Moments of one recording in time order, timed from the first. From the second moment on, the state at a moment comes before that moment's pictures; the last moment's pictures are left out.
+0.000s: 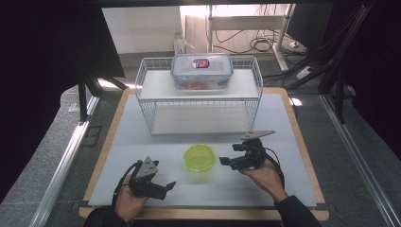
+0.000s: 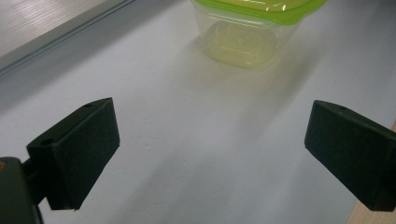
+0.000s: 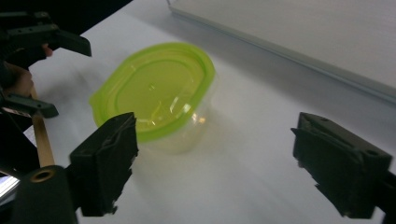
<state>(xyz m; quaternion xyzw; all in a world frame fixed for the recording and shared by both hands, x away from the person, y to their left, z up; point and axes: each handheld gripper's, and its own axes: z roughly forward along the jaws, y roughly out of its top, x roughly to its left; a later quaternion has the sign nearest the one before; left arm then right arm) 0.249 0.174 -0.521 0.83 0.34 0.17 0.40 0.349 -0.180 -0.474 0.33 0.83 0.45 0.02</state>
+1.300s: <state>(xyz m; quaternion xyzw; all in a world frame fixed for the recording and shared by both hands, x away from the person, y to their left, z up) 0.246 0.169 -0.520 0.84 0.32 0.18 0.40 0.392 -0.154 -0.491 0.39 0.78 0.46 -0.19</state>
